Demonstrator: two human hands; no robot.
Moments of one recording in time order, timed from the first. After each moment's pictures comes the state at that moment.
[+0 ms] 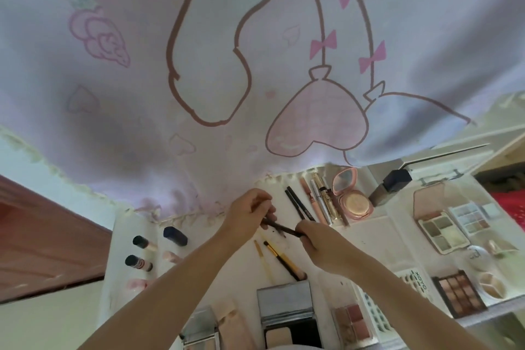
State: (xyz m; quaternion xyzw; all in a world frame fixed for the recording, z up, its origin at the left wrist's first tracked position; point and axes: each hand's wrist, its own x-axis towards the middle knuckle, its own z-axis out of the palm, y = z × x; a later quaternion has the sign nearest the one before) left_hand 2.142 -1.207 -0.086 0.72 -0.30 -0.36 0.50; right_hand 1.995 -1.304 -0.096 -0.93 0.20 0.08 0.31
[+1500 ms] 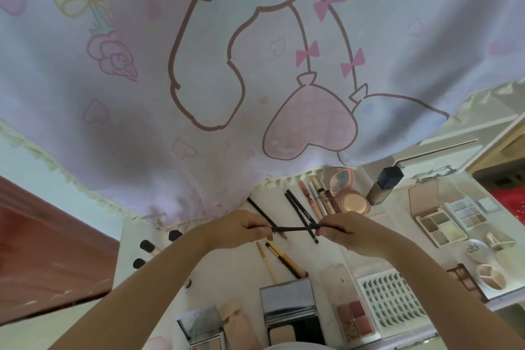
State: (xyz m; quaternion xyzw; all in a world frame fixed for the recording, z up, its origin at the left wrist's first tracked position) left_hand 2.158 -1.183 -0.056 0.71 -0.54 -0.43 0.15; right_hand 1.959 -1.331 -0.053 -0.90 0.19 0.10 0.38
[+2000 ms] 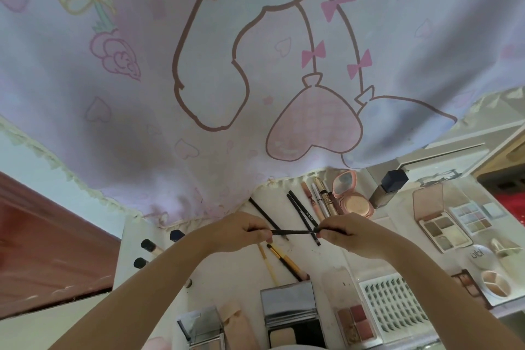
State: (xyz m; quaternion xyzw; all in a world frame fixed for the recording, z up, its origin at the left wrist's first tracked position) left_hand 2.158 -1.177 -0.055 0.71 -0.54 -0.43 0.16; right_hand 1.964 -1.338 -0.063 -0.91 0.16 0.10 0.38
